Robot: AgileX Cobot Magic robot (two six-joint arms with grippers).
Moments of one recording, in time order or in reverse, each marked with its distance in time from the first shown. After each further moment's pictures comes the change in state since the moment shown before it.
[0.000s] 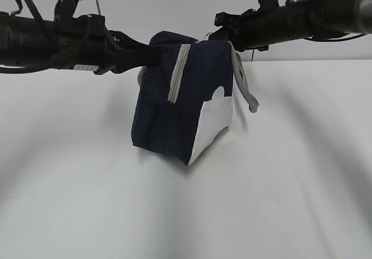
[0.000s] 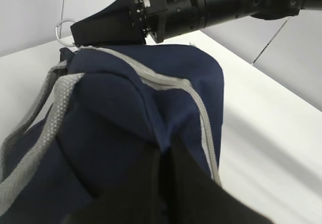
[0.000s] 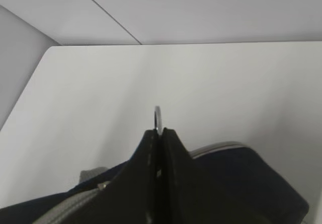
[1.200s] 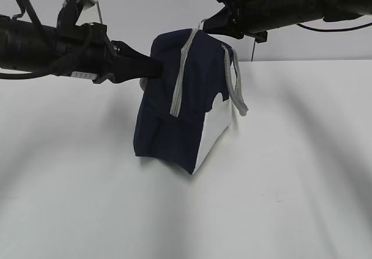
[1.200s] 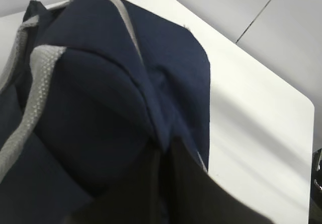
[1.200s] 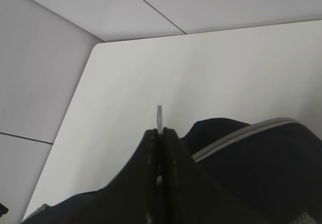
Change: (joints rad) left arm 0.001 0.000 0.000 0.125 0.049 -0.133; right arm 0.002 -0.080 0.000 -0.024 -0.134 0.180
